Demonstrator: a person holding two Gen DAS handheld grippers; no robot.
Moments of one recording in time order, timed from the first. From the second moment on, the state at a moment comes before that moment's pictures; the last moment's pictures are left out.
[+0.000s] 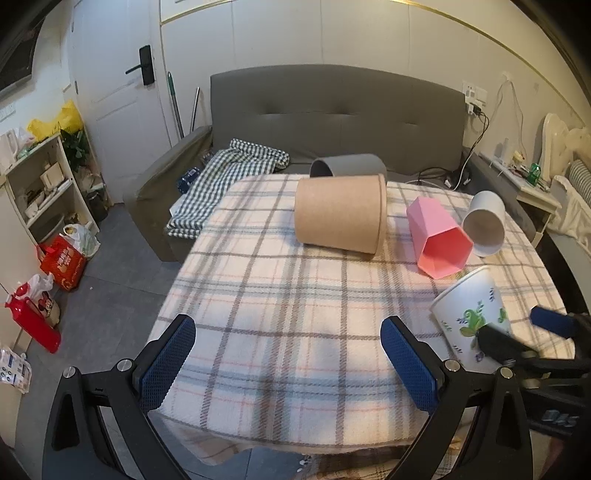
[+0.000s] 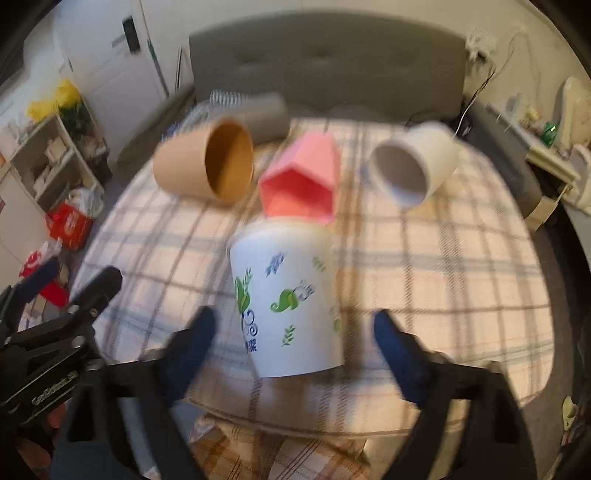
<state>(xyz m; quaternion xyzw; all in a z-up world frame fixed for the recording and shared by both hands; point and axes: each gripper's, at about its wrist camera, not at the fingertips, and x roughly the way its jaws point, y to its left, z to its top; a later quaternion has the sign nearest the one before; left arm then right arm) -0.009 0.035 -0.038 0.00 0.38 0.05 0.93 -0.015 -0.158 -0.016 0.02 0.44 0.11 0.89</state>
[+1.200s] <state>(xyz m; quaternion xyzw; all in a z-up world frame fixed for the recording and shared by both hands) -0.032 -0.109 -0.060 -0.02 0.39 -0.05 0.92 -0.059 -0.316 -0.032 0.10 0.40 -0.02 0.91</state>
